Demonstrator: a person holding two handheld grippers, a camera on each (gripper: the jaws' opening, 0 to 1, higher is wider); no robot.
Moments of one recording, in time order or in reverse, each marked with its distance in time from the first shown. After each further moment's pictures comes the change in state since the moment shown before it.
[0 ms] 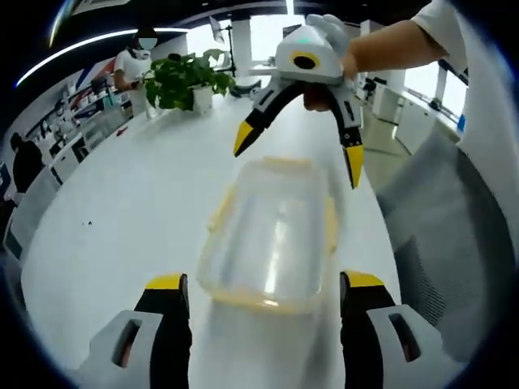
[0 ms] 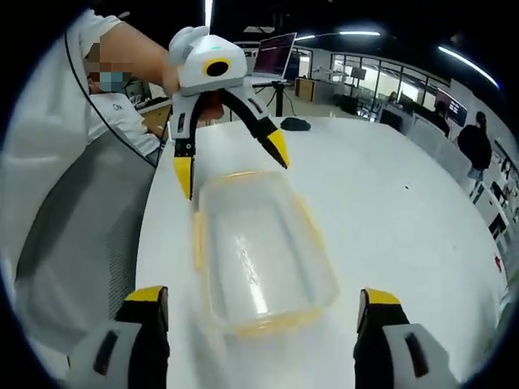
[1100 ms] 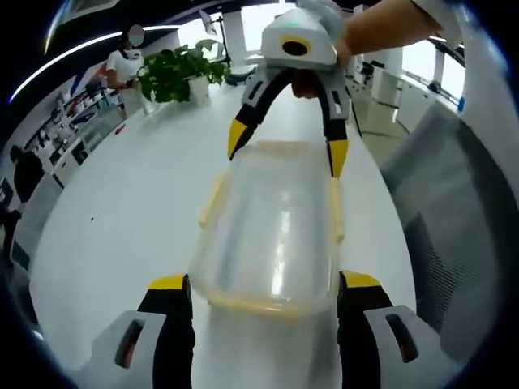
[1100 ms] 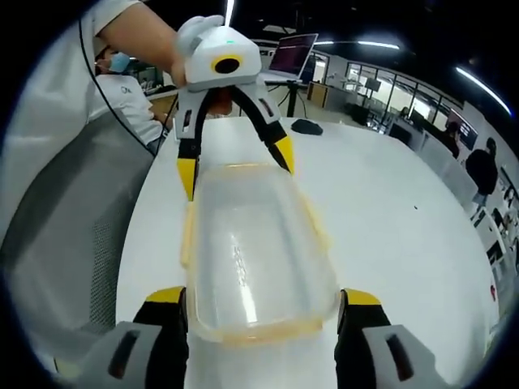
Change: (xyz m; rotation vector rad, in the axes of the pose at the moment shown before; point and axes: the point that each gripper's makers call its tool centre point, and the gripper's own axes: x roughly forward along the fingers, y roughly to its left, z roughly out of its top) left arm -0.005 0.006 -0.025 0.032 0.045 0.031; right arm 0.028 -0.002 0.019 -0.108 -0.015 -0.009
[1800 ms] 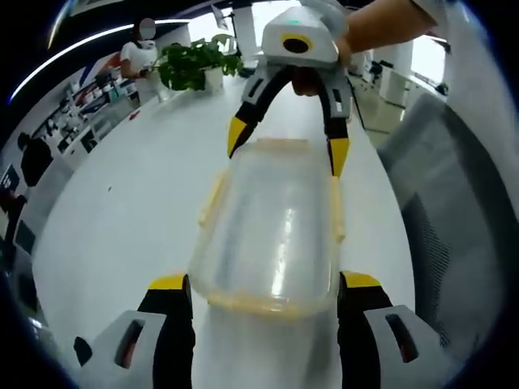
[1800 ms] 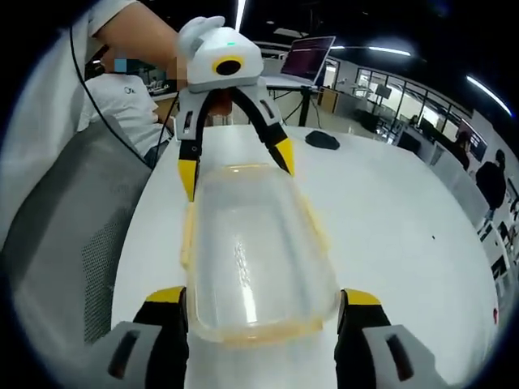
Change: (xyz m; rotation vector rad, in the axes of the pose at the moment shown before) left arm -0.042 0.009 -0.048 -0.038 0.022 0.034; right arm 0.043 0.006 0.049 -0.041 -0.013 0.035
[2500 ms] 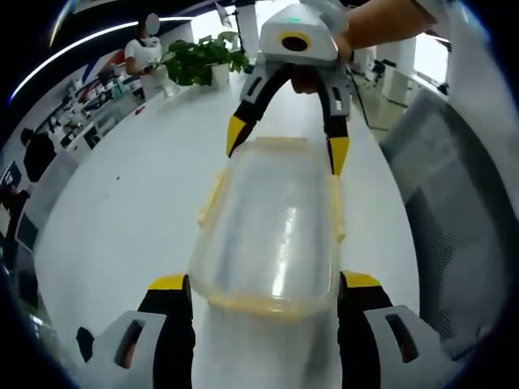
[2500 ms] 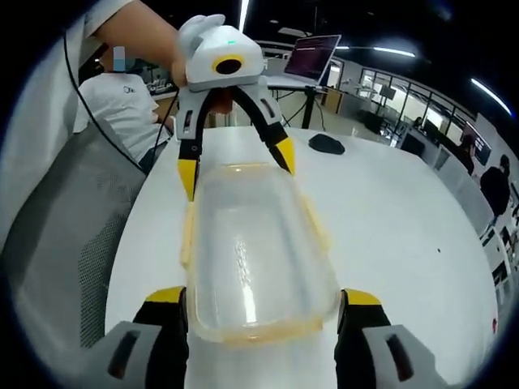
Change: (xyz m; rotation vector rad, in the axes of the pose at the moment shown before) left arm -0.010 0.017 -0.014 -0.005 0.017 0.010; right arm 0.015 -0.012 0.016 -0.014 0.008 0.012
